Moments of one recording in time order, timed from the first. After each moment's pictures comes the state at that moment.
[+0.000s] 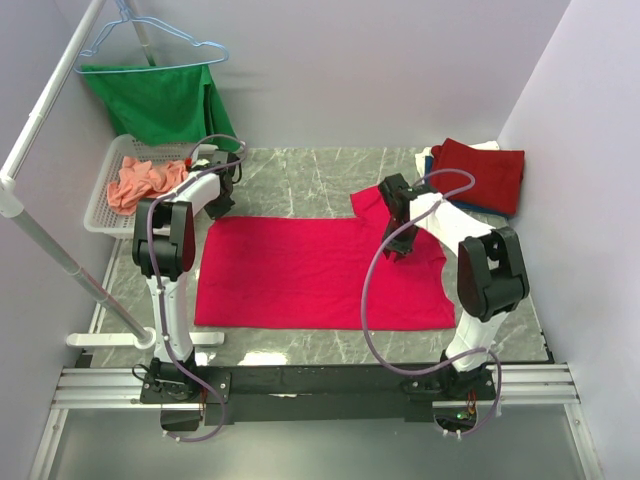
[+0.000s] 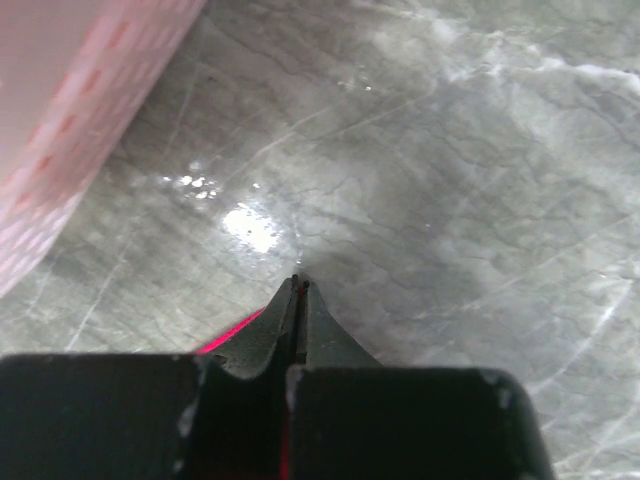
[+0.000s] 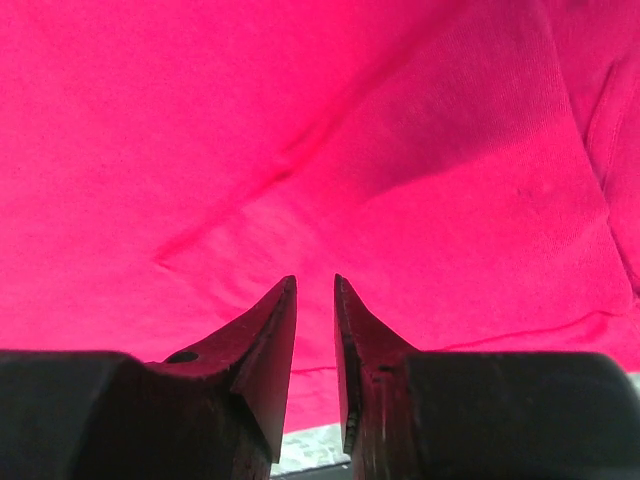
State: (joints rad) left arm -0.14 2.18 1.66 -0.67 -0.47 -0.75; right arm 0.34 1.78 1.29 -0.92 0.15 0.77
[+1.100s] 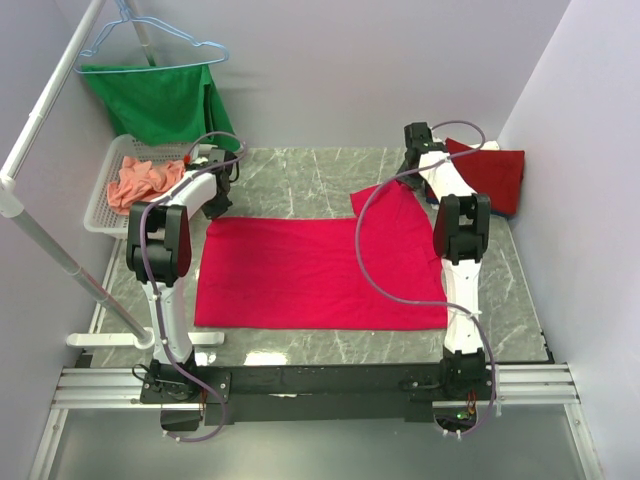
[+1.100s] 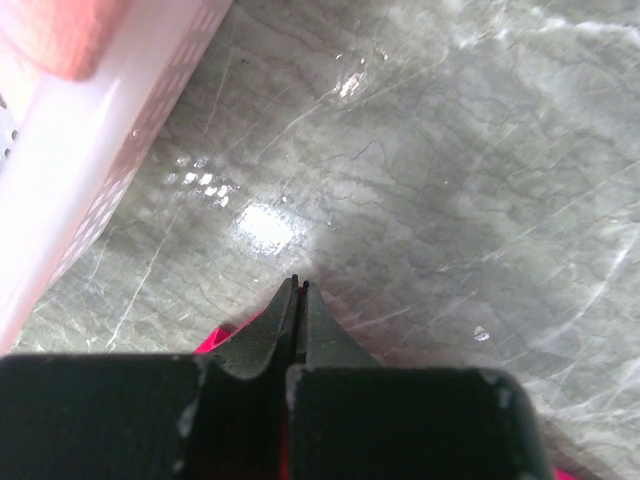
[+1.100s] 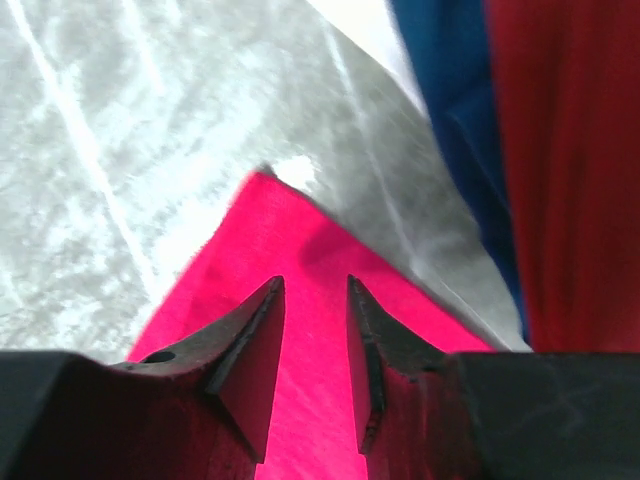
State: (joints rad) left arm -0.14 2.10 1.62 -0.70 -0.47 -0.68; right arm 0.09 2.46 2.18 -0.75 0.22 0.64
